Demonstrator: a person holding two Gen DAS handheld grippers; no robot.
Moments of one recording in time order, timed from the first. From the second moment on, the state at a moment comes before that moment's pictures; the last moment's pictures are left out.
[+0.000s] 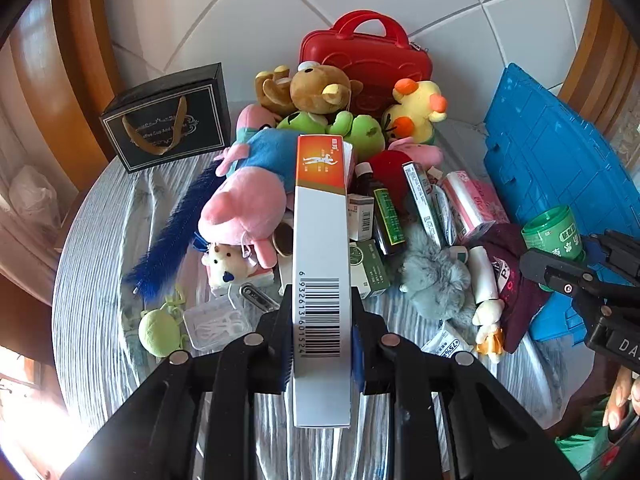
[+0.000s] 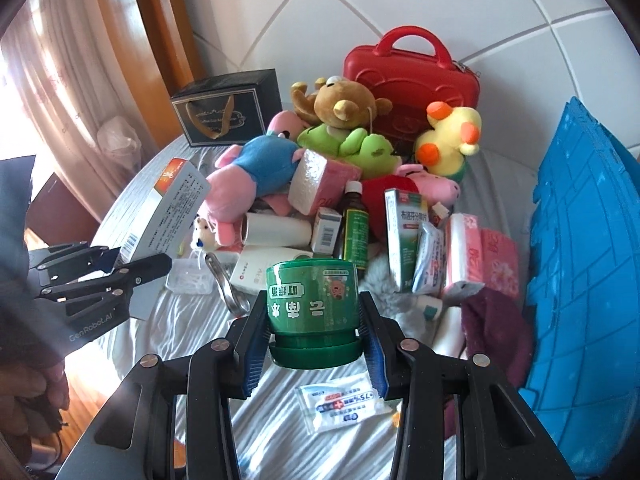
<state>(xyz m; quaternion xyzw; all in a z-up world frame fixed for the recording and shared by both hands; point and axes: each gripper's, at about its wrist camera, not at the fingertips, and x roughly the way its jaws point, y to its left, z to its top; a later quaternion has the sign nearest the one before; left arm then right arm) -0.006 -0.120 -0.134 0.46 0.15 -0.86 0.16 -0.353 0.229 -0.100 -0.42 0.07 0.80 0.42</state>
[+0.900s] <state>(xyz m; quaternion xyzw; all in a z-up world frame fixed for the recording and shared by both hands) -0.073 -0.022 -0.016 0.39 0.07 -0.91 0.12 -0.257 0.223 0.016 -0.35 0.04 0.82 0.45</state>
